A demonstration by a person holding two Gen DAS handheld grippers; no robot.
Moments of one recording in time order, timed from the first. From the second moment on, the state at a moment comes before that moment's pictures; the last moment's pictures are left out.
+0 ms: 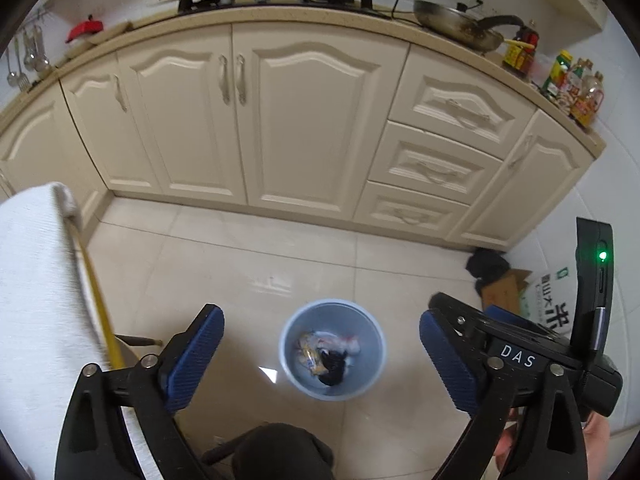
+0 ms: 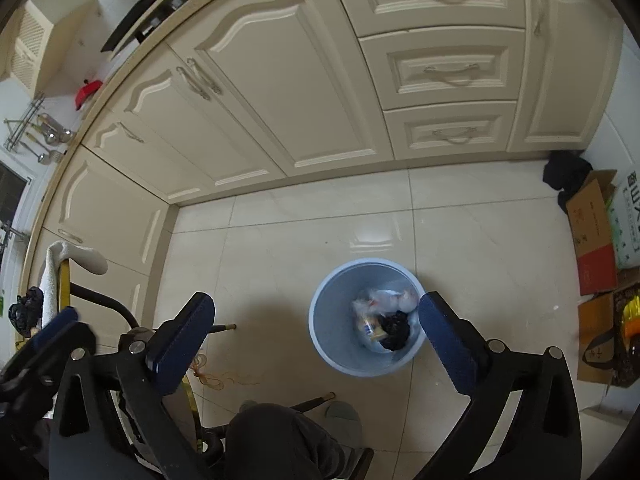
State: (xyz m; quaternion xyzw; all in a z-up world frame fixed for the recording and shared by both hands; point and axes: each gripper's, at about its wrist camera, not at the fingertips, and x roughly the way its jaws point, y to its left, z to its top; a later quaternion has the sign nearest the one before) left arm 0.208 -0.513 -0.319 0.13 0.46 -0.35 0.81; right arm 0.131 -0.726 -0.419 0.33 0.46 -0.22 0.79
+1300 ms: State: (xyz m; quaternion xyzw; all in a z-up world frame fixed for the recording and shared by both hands) left arm 0.023 -0.133 -0.156 0.00 0.29 -0.22 0.93; right arm 0.172 -0.497 -0.217 0.18 0.35 -0.07 0.92
